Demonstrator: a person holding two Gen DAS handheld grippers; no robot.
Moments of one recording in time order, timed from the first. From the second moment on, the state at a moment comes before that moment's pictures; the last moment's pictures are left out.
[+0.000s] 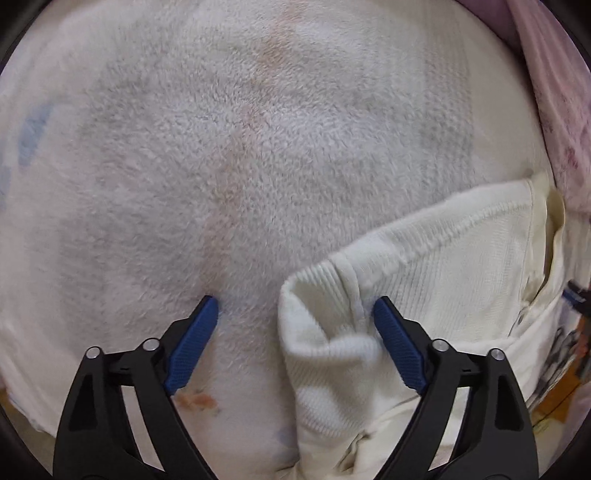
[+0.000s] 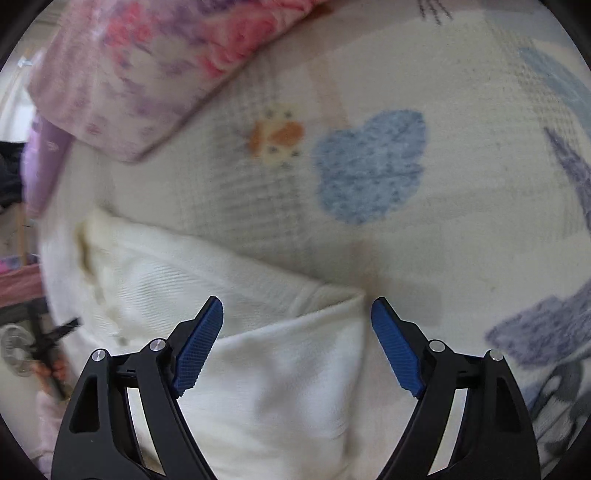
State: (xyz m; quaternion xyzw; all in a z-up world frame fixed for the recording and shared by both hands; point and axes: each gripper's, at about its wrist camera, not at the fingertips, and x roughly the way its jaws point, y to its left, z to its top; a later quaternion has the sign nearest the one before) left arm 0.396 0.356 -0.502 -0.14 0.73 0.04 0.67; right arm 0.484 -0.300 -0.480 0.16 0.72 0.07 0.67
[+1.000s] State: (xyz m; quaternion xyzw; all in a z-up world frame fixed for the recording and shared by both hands) left arm 0.379 0.274 -0.395 0.03 0.67 0.11 0.73; right arm 0.406 -0.262 -0.340 0.07 0.60 0.04 0.79
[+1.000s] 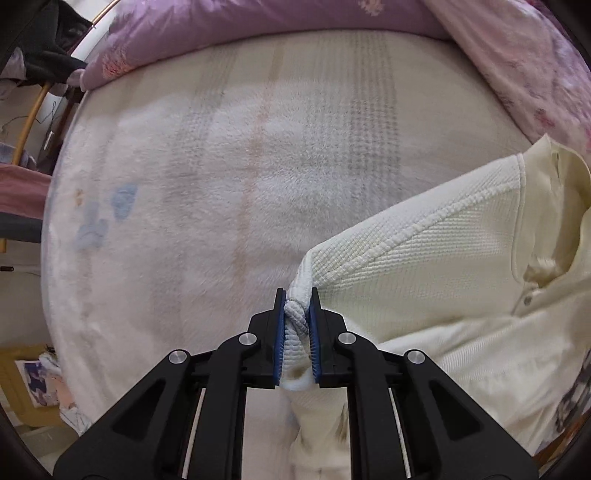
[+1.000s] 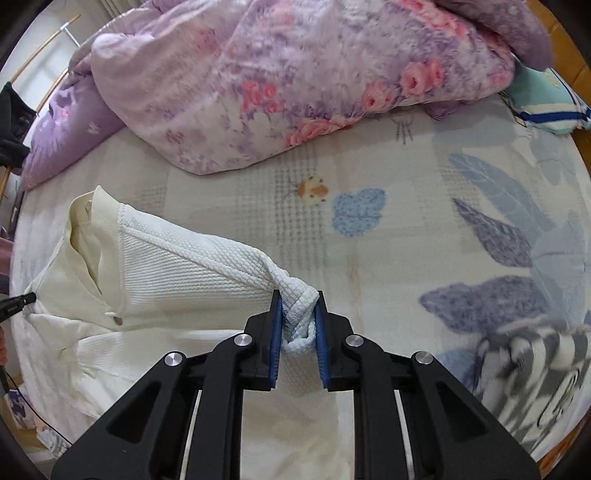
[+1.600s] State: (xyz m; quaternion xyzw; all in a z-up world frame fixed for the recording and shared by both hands) left arm 0.212 0.235 -0.266 0.10 0.62 0.09 0.78; right arm 0.246 -0.258 -0.216 0.02 0.52 0.04 0.85
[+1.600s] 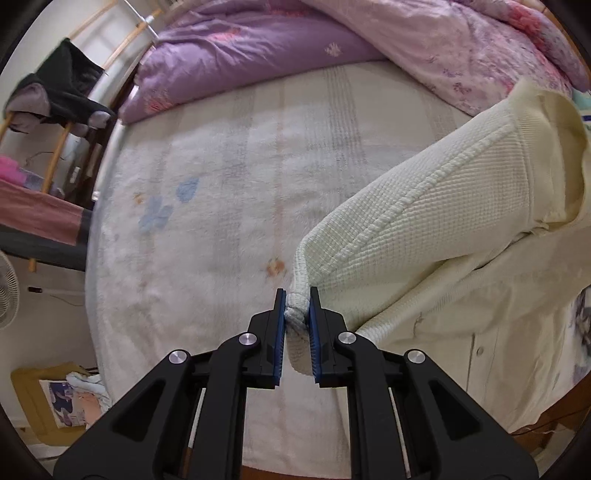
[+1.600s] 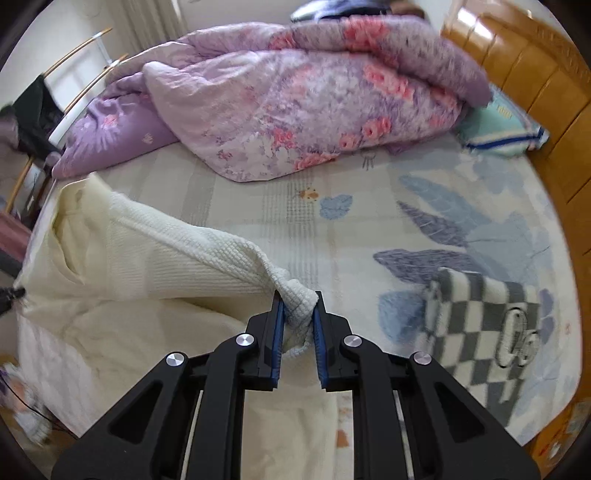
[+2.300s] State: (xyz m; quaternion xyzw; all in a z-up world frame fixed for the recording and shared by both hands) left arm 0.004 0.223 -0.369 0.00 0.70 0.11 0.70; right arm 0.061 -0.265 -0.327 0.00 0.64 0.04 0.77
